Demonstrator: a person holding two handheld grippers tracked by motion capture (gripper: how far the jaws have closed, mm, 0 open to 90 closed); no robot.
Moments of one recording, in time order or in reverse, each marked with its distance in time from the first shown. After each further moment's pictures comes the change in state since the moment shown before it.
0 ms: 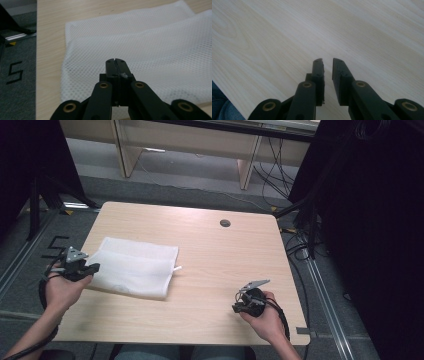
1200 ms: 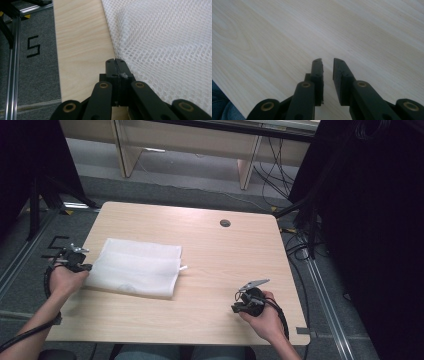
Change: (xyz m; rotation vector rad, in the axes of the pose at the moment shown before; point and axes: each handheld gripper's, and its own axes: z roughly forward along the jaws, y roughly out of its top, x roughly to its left) left arm 0.031 0.000 0.050 0.212 0.103 0.019; right arm -0.001 0.001 0.002 0.003 0.014 0.010
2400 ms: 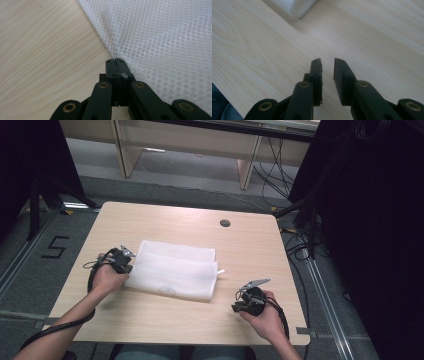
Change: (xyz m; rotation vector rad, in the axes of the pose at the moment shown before) left arm -0.106 0.043 0.016 -0.020 -0.140 0.272; right arm 0.000 0.001 -0.002 0.002 0.004 0.023
